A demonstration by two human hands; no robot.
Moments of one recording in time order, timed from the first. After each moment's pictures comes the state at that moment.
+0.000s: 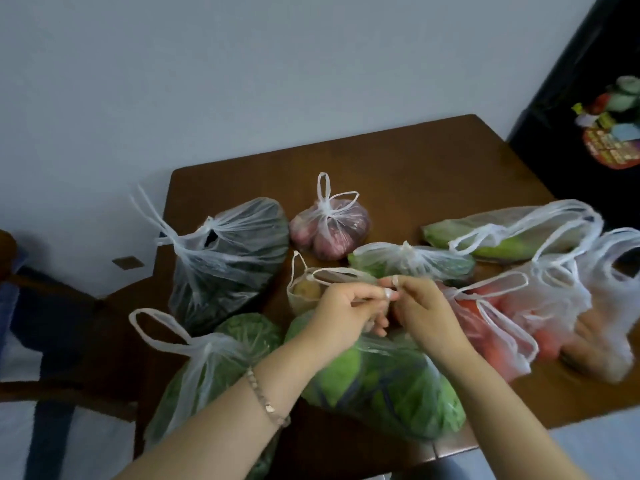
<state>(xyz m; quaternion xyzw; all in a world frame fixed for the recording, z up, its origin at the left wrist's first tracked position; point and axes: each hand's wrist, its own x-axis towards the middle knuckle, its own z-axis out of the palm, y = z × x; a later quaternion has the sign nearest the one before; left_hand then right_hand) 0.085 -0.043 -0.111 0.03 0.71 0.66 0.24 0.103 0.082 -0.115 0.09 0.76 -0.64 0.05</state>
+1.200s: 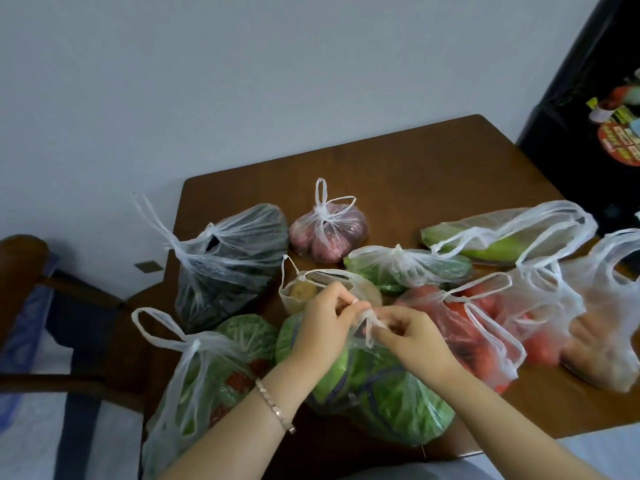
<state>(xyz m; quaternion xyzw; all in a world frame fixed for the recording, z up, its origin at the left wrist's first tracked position) 0.094 -0.031 -0.131 0.05 0.88 0.48 0.06 0.126 0.107 -0.143 0.07 0.78 -0.61 0.12</state>
